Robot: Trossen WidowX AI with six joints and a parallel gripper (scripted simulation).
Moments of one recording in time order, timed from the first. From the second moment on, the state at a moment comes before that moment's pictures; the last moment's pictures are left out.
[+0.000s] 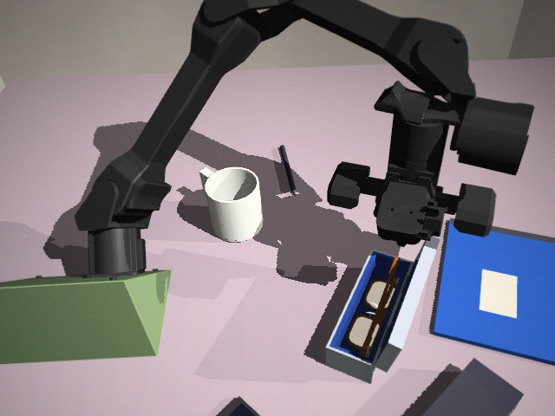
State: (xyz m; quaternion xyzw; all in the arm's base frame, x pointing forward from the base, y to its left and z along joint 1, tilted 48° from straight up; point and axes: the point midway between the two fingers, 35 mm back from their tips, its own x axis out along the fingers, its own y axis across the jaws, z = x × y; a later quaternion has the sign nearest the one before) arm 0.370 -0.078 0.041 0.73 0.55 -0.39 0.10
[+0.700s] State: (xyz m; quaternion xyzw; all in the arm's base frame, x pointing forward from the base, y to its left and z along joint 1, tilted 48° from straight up) arm 0.364 -0.083 0.034 0.73 0.55 -0.39 0.10
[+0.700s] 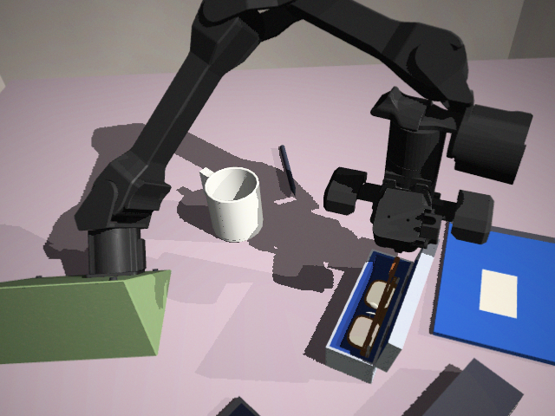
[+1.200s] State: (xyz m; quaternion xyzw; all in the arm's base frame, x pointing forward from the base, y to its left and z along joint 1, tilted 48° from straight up) arm 0.359 -0.088 0.027 0.73 0.55 -0.39 0.10
